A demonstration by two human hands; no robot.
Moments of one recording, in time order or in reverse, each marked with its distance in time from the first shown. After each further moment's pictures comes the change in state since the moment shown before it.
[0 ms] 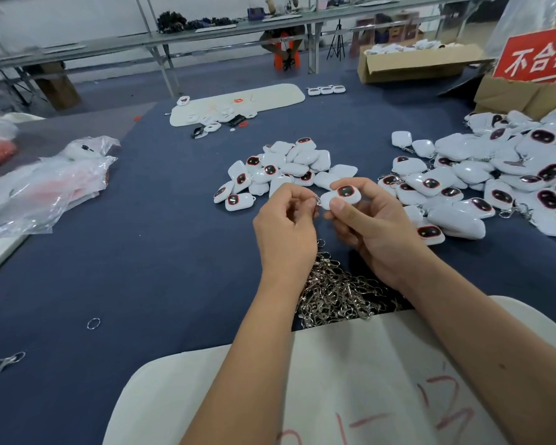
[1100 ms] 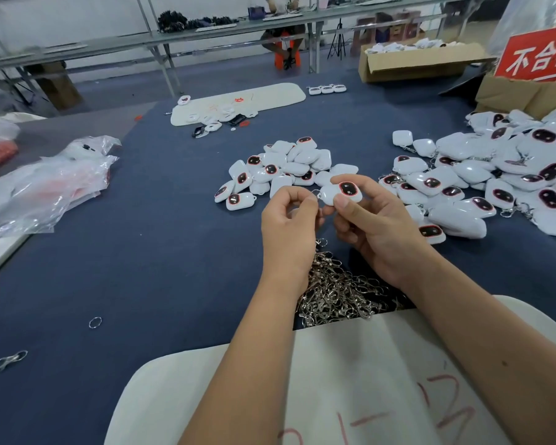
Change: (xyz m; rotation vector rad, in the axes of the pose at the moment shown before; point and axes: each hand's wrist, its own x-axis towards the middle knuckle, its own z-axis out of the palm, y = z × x) left_hand -0.004 0.010 0.004 -0.340 -0.064 -0.246; right_hand 0.001 0.000 -0.004 0.010 -0.033 -0.003
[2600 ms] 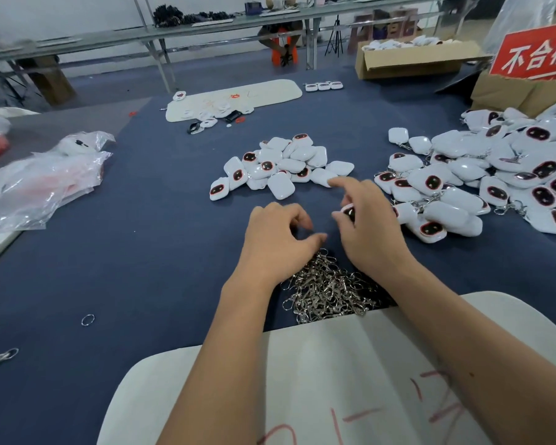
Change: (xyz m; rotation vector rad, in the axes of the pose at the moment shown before) left_hand 0.016 -0.007 -0.034 0.989 -0.274 0.215; right_hand 0.004 0.007 -0.002 -1.254 0.199 -0.186
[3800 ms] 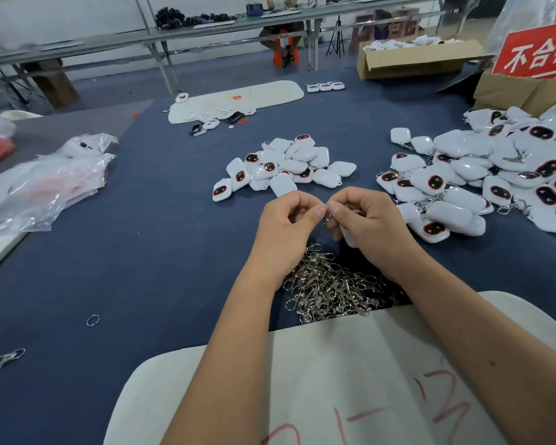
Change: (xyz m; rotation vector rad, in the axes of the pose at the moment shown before) left_hand 0.001 0.012 0.002 -0.604 0.038 -0.019; right_hand 0.000 0.001 -0.005 0.535 -0.127 0.082
